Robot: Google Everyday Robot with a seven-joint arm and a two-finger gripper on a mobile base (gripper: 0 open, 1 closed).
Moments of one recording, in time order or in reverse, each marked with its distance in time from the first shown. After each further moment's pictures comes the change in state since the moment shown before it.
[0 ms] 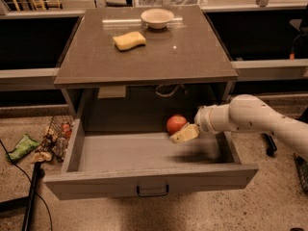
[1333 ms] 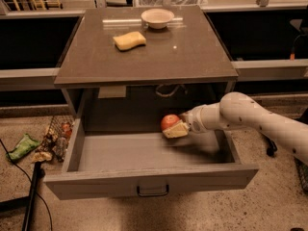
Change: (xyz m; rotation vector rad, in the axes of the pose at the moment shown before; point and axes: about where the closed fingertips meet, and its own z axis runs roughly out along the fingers) arm -0.012 0.017 0.028 -0.094 -0.011 0.008
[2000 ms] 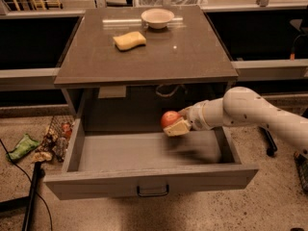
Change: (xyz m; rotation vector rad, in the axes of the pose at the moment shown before) arm -0.019 0.015 -0.028 0.012 0.002 -0.057
